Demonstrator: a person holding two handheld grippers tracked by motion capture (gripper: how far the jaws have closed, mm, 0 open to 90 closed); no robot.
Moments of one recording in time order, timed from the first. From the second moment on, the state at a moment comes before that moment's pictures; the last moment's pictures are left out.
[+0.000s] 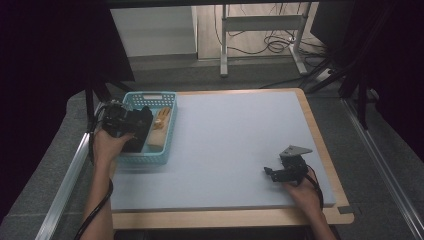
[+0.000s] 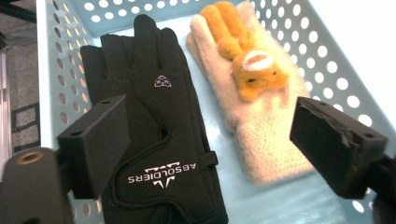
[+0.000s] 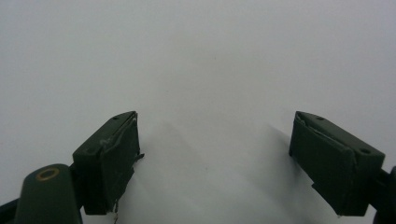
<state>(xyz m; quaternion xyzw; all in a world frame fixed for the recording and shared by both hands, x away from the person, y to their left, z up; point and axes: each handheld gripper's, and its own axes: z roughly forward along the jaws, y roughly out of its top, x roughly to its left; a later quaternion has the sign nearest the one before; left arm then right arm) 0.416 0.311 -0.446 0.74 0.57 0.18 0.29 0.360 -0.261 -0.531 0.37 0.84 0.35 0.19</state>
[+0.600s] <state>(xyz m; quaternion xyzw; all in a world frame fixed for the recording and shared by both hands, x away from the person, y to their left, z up) 0.397 0.295 -0.439 0.75 0.54 0.18 0.32 0.360 -0.261 -0.531 0.37 0.84 0.35 0.19</state>
